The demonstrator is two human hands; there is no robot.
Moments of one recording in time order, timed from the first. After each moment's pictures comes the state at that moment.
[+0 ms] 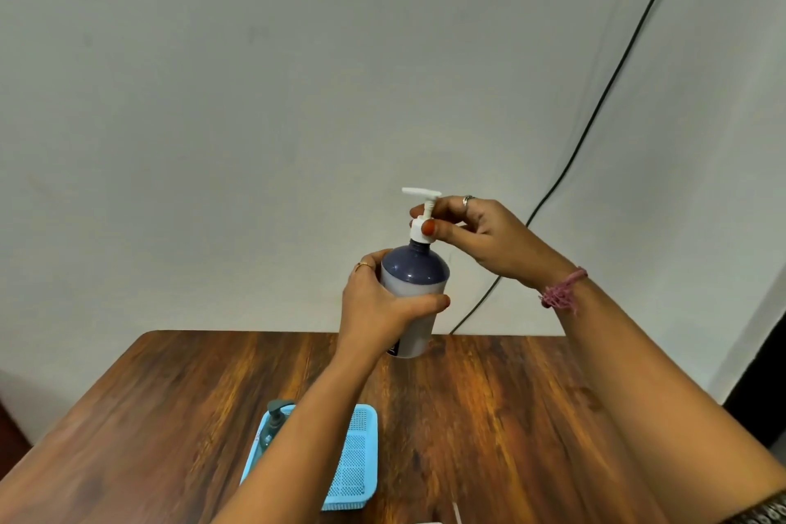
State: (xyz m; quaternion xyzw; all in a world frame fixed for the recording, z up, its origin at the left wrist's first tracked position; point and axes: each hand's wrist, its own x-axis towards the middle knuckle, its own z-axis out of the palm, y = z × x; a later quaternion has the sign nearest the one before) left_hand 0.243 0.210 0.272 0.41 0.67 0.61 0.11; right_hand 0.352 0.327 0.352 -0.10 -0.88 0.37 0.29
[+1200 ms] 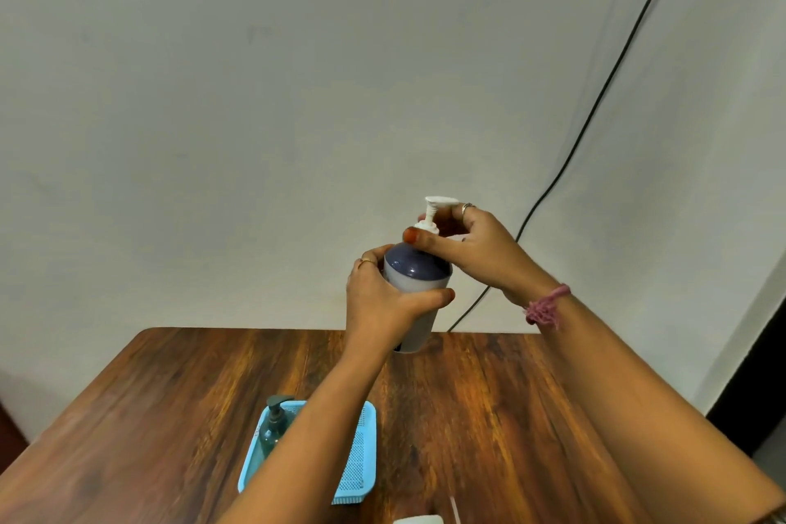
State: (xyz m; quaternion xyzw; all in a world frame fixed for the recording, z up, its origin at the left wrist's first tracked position) left_hand 0.251 0.210 0.274 0.40 0.67 0.62 0.09; right_hand 0.346 0.307 0.339 -0.21 -0.82 0.42 0.33
